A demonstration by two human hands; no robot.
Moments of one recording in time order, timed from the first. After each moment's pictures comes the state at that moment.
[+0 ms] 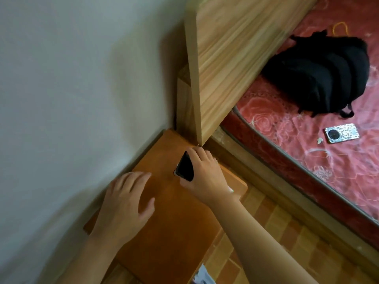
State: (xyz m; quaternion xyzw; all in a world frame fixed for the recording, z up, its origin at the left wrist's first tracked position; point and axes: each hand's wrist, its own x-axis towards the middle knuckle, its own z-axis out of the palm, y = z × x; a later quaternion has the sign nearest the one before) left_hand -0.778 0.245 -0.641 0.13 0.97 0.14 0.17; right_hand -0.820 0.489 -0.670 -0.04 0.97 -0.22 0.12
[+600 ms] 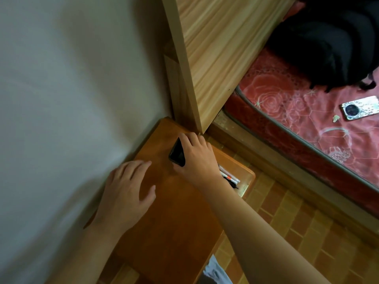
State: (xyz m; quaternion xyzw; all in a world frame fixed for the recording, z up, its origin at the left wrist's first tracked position) left_hand -0.803 0.252 -0.677 0.14 0.97 0.10 0.20; right_hand -0.843 0.475 -0.714 -0.02 0.98 -0.19 0.10
